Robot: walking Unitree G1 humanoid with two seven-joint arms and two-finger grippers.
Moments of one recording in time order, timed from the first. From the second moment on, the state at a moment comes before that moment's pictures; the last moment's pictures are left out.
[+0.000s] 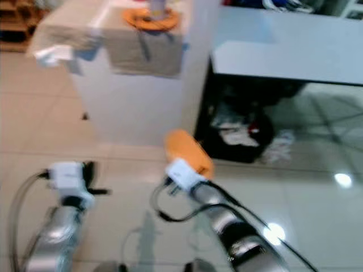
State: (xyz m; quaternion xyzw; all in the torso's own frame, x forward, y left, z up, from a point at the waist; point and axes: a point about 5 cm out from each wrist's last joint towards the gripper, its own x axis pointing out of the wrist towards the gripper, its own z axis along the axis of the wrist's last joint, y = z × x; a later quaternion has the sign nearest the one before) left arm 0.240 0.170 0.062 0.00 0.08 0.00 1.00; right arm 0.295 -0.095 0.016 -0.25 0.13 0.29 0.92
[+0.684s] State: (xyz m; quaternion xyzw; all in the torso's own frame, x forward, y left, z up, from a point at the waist) left arm 0.237 0.178 0.050 0.00 0.09 0.00 1.00; right arm 0.299 -0.073 0.027 -0.13 0.12 0.26 0.95
